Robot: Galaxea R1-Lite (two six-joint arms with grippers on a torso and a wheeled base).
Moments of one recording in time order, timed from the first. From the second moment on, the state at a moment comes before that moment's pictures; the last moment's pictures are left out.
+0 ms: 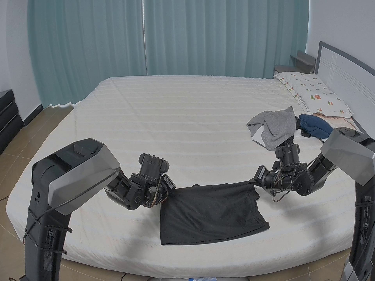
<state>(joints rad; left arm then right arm) -0.45 2.46 -1.25 -0.46 0.12 -0.96 0.23 2.35 -1.06 -0.62 0.23 0.80</state>
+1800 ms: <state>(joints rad) -0.38 2.17 -0.58 -0.83 0.00 -1.07 0.29 2.14 -0.55 -0.84 0.42 0.59</state>
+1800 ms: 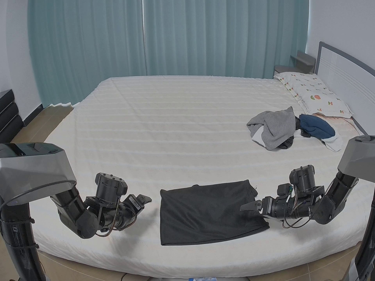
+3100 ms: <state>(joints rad) -0.38 2.17 -0.56 -0.83 0.00 -1.07 0.19 2.06 -0.39 -0.85 0.41 0.50</state>
